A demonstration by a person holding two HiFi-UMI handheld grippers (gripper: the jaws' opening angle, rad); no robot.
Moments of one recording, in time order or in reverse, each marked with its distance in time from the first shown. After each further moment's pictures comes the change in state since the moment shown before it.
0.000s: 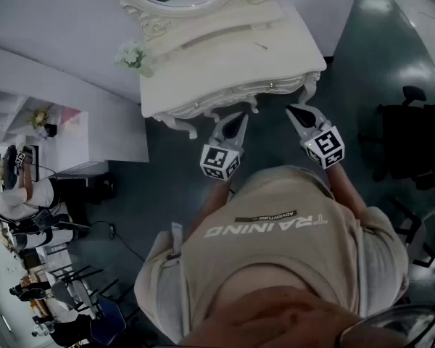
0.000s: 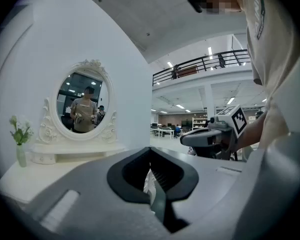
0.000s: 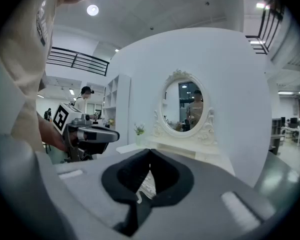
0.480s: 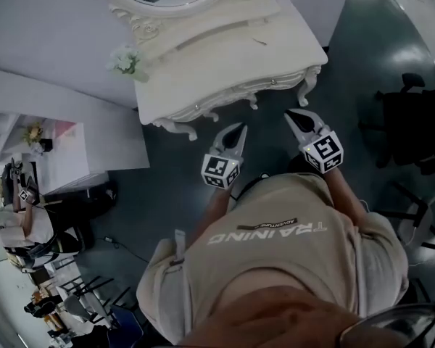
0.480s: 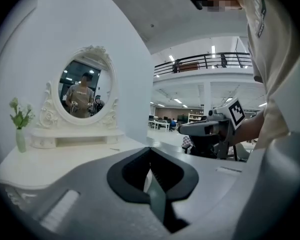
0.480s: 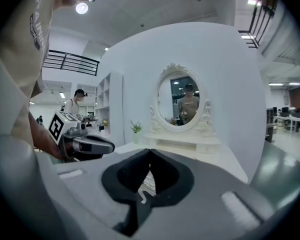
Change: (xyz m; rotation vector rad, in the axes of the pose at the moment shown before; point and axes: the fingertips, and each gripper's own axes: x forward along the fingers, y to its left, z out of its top) left arm -0.023 0.039 -0.047 -0.056 0.105 -0.051; right arm 0.040 0.023 -0.013 0.088 0.019 -0.062
